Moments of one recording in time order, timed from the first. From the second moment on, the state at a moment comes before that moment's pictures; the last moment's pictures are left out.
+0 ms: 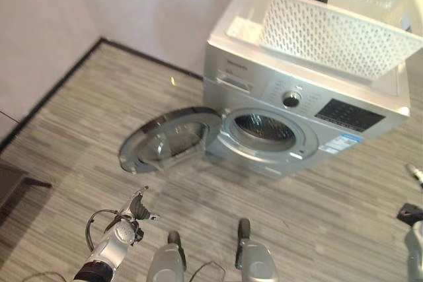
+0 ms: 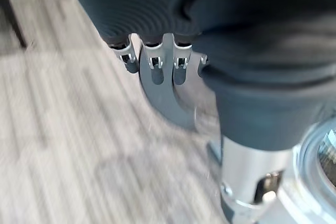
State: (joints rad) left arm -0.06 0.50 -0.27 0.53 0.30 0.11 0.10; right arm 0.15 -0.56 -0.55 0.14 0.21 -0.01 -0.38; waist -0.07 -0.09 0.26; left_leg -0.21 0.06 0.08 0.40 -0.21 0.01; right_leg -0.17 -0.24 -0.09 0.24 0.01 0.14
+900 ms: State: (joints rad) left arm 0.04 0.47 -0.25 0.66 0.22 0.09 0.10; right arm -0.11 -1.28 -0.52 0.16 0.15 -0.04 -0.29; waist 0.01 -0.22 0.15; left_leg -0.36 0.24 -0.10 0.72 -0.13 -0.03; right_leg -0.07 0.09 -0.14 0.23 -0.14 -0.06
